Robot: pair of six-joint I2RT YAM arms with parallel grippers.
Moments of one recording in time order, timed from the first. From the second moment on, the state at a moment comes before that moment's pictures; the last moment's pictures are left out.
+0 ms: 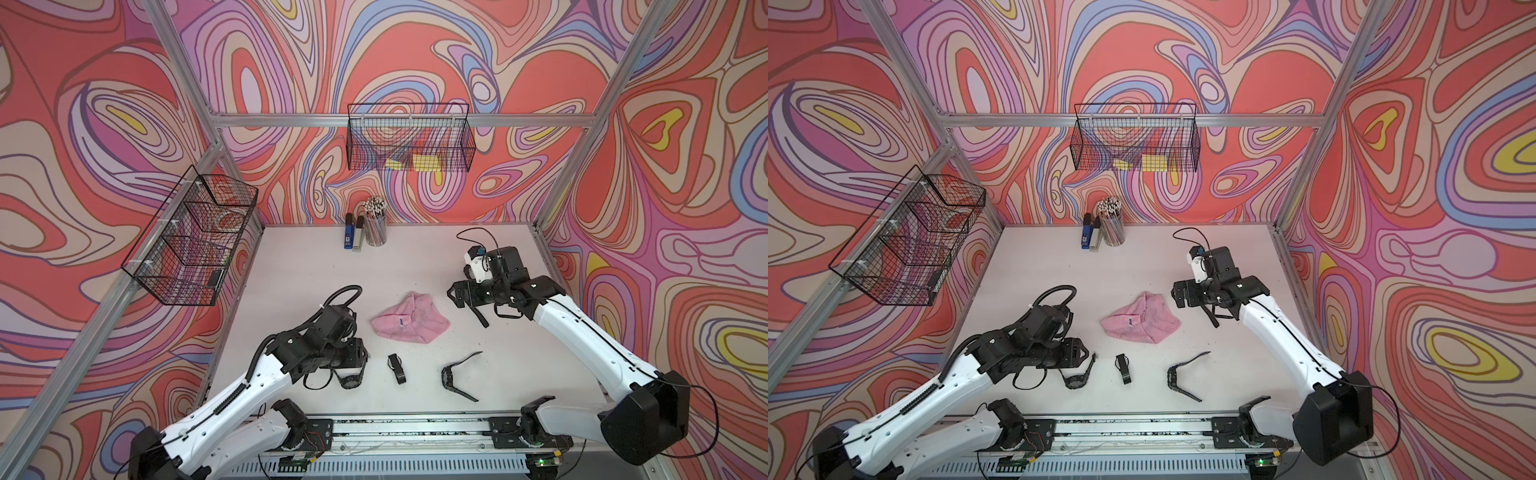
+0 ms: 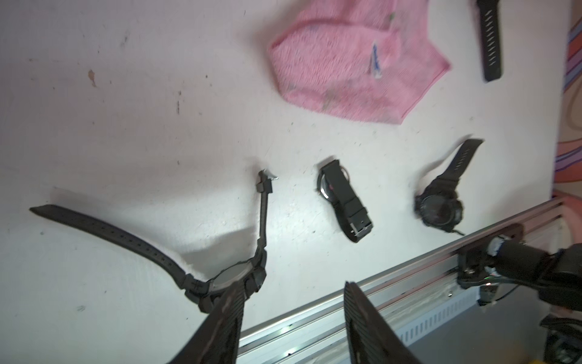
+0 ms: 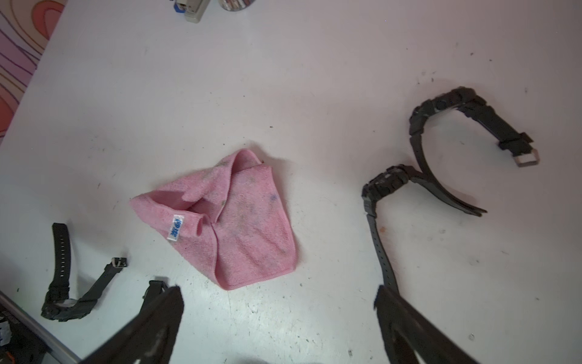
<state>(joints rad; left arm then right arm) -0.71 0.95 0.76 -0.92 0.09 -0.70 0.36 1.27 1.09 -0.68 -0.18 0.14</state>
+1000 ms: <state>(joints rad) -0.79 1.38 0.81 -0.92 0.06 -0.52 0.37 1.26 0.99 -0.58 -0.29 0.15</state>
